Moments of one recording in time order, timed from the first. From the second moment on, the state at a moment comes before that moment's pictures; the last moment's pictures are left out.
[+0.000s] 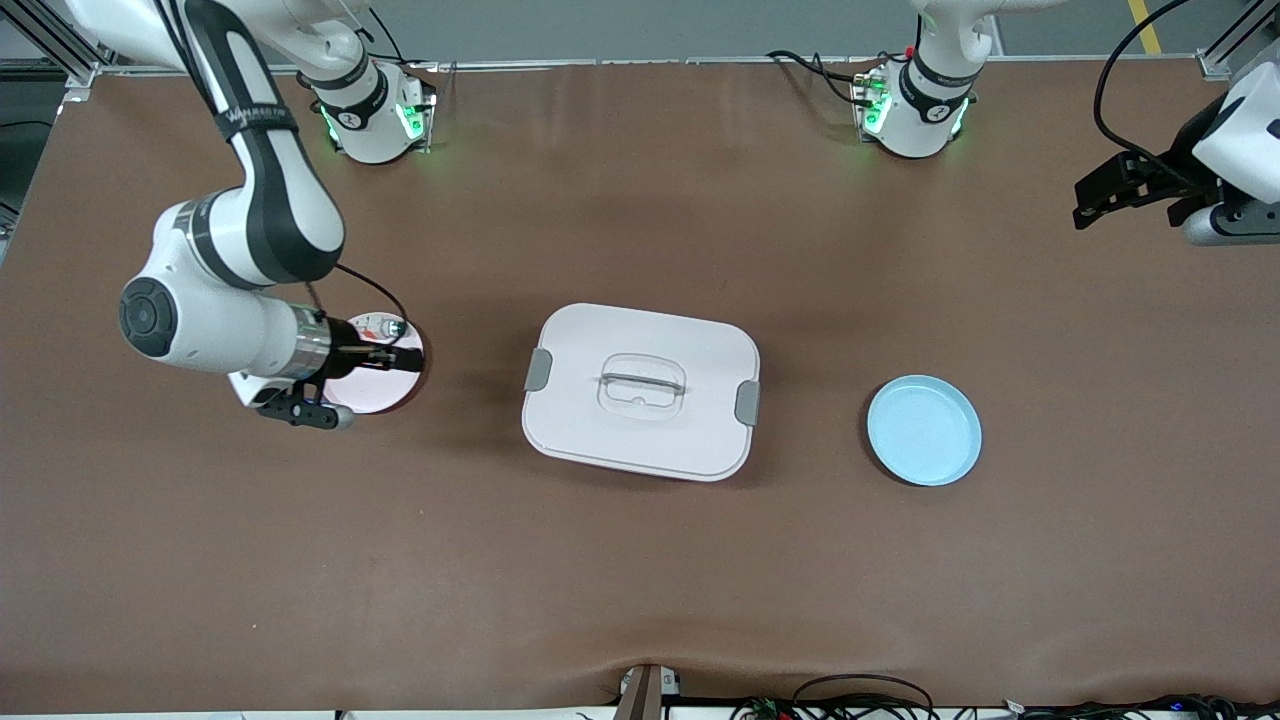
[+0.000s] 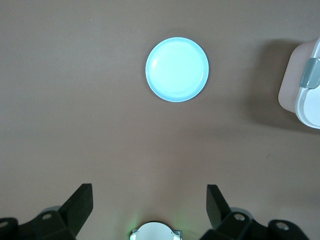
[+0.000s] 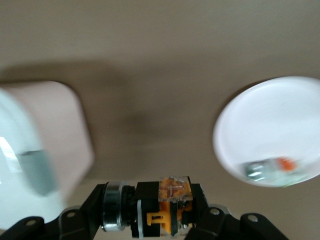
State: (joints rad) left arm 0.04 -0.05 -0.13 -1.55 0.01 1.42 -0.09; right arm 0.24 0.29 -0.01 -1.81 0.40 1.95 0.36
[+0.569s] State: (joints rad) left arm 0.04 -0.05 -0.13 -1.55 0.01 1.42 -0.09; right arm 0.47 0.42 0.00 -1.51 0.45 1.95 1.04
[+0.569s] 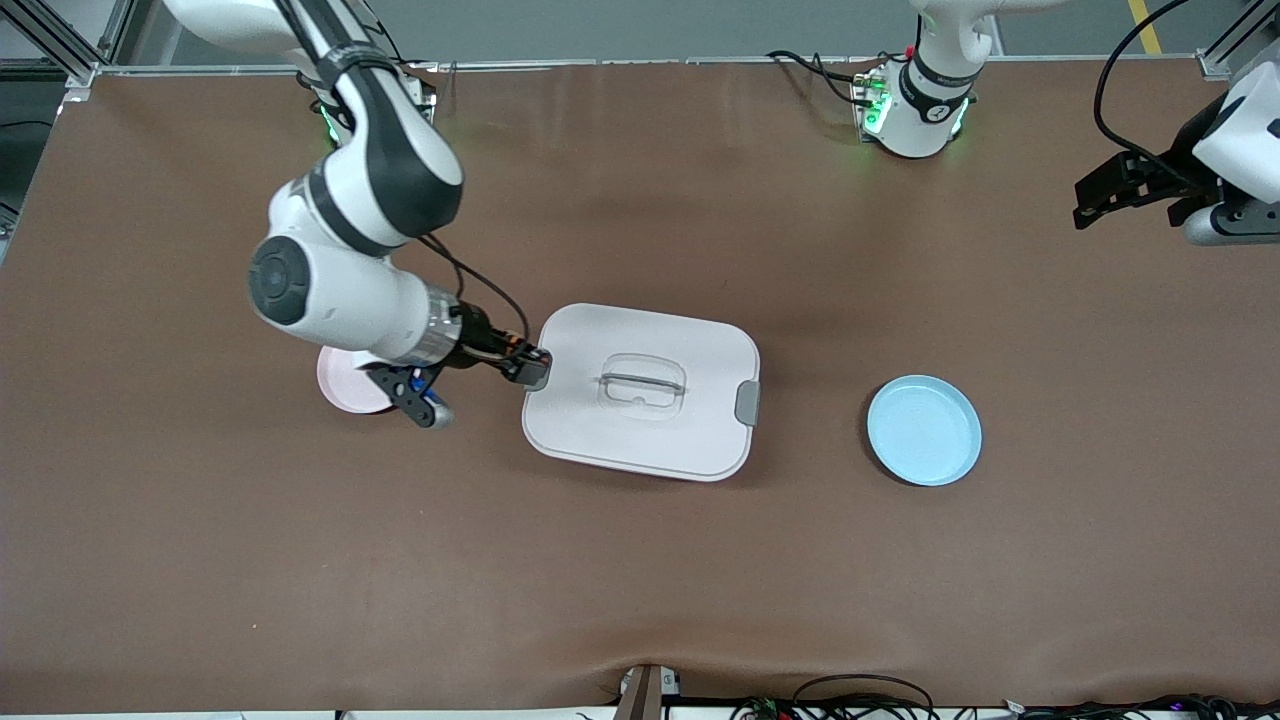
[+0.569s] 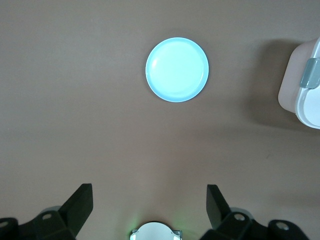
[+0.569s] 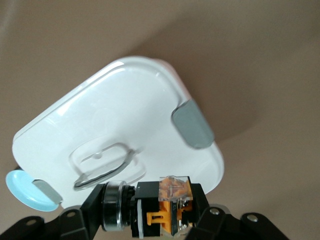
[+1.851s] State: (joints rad) left arm 0.01 -0.02 -0.24 -1.63 -0.32 1.60 -0.18; right arm 0.77 0.64 0.01 -1.08 0.55 2.28 2.07
